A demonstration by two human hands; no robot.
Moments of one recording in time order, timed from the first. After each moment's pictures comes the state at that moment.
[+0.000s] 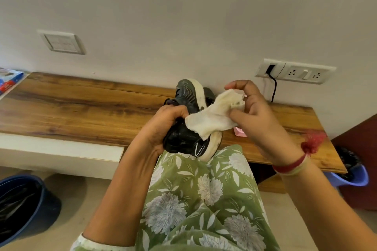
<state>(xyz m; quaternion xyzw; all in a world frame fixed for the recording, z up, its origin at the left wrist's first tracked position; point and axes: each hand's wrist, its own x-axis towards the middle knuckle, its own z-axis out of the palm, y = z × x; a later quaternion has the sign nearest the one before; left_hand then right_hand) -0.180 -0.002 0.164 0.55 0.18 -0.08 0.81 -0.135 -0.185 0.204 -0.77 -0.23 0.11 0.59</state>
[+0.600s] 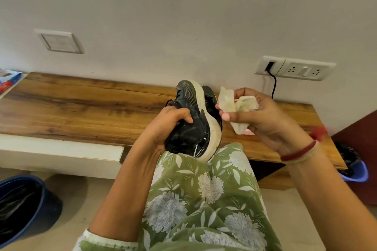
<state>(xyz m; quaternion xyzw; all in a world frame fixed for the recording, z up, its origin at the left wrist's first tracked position) -0.177 -0.005 0.154 0.59 0.18 -0.07 0.78 -0.118 -0.196 0.201 -0.67 -0.14 0.25 0.69</state>
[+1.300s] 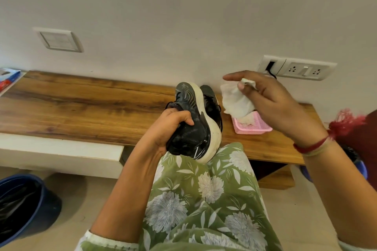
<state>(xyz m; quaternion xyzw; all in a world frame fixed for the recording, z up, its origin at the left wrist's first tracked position) -0.176 -0.005 0.148 0.59 0.20 -0.07 0.78 -0.106 -0.199 0.226 -0.83 -0.35 0.04 0.43</state>
